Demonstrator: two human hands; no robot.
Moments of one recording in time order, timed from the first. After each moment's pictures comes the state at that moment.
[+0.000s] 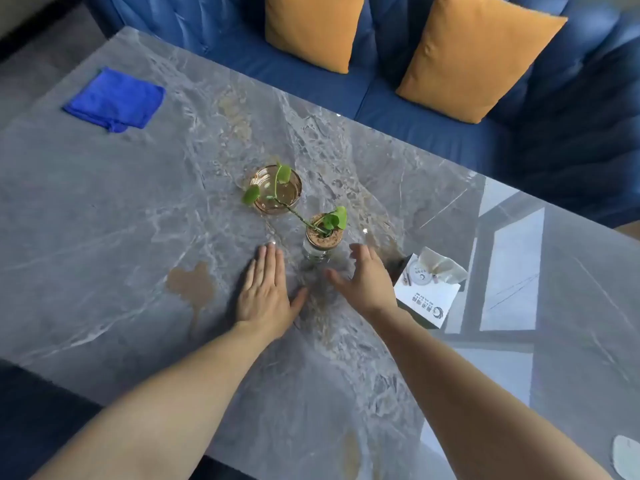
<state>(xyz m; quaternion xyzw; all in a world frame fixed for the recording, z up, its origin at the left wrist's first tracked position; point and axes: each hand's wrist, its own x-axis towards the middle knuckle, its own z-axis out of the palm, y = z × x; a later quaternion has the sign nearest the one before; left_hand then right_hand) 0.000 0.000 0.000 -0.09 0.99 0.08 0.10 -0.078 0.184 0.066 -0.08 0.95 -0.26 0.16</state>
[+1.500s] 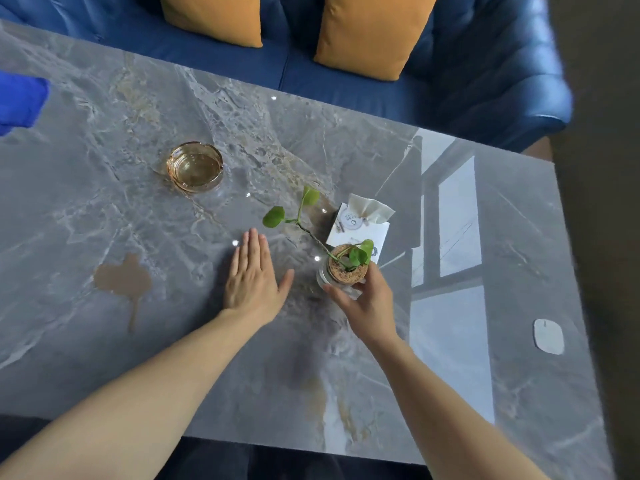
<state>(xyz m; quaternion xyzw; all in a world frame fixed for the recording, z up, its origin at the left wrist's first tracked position) 0.015 0.072 0.007 0.00 0.99 0.11 0.08 0.044 0.285 0.073 0.06 0.85 -0.52 0.01</state>
